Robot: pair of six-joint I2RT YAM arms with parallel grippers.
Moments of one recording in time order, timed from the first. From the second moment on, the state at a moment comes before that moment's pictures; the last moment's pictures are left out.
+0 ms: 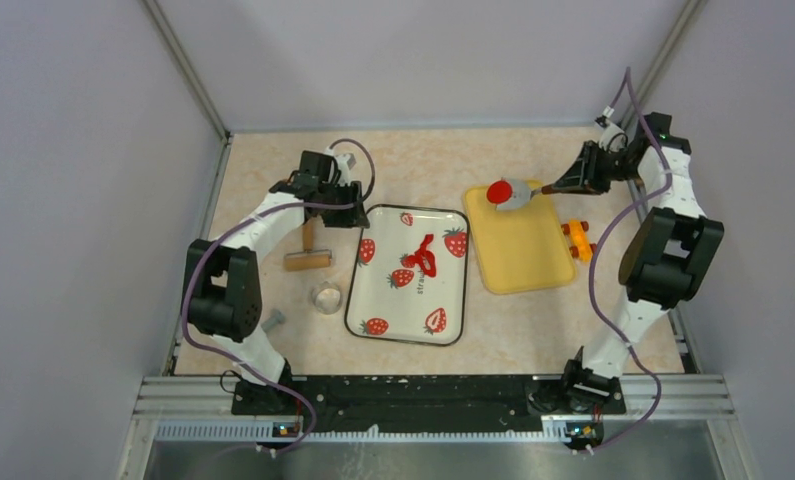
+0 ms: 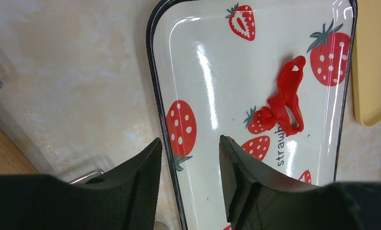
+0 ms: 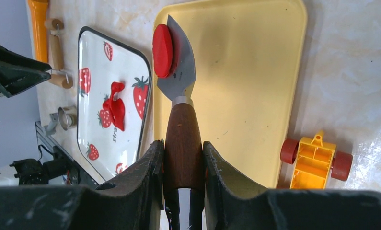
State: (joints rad) left arm -0.25 1.69 1.23 -0.46 0.32 -0.22; right arm -0.30 1.89 1.67 -0.94 -0.82 -0.13
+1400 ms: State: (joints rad) left arm -0.18 1.55 1.07 -0.42 0.32 -0.23; right arm -0.06 2.11 2.05 -1.09 -0.33 -0.13
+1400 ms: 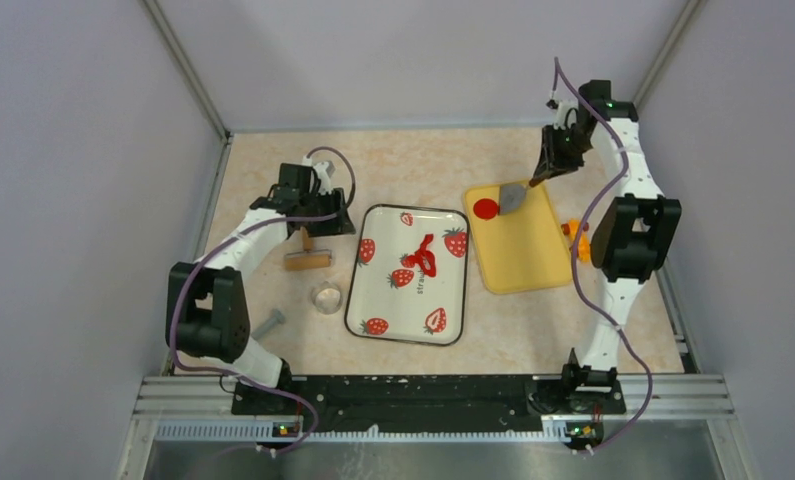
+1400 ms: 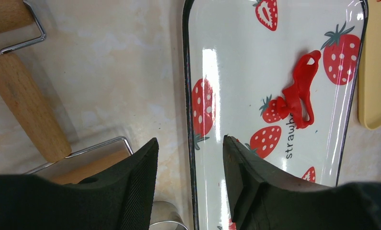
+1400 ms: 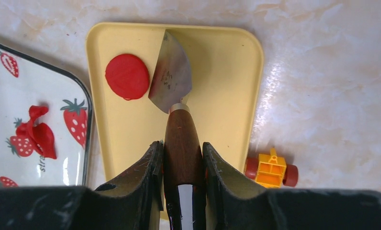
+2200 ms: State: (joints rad) left arm -0.17 1.46 1.10 -0.50 0.31 -0.02; right arm -0.21 1.59 1.63 -1.41 -0.71 -0.79
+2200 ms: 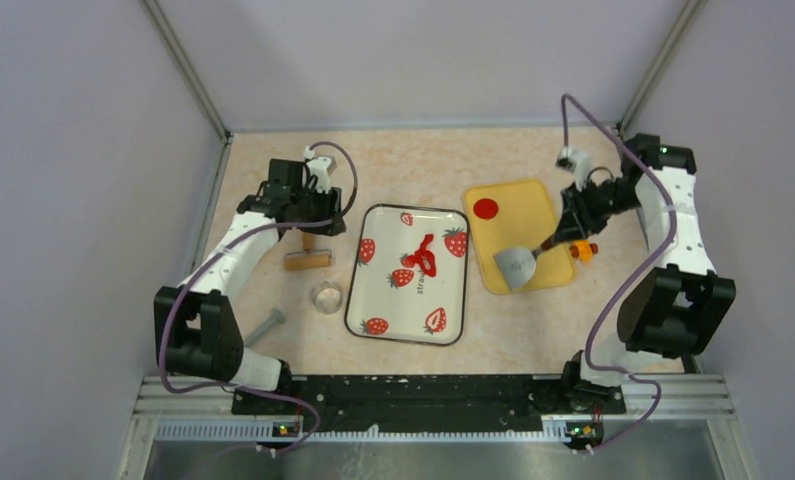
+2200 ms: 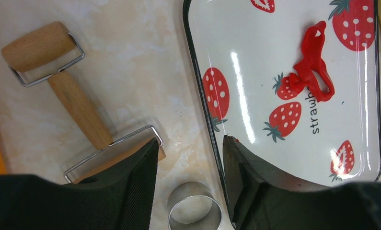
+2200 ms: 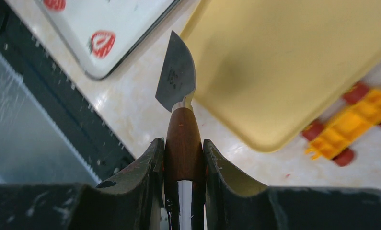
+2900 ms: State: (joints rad) left arm -0.15 1.41 1.12 -0.57 0.31 0.09; right arm -0.15 1.43 1.02 -1.33 -0.67 -0.94
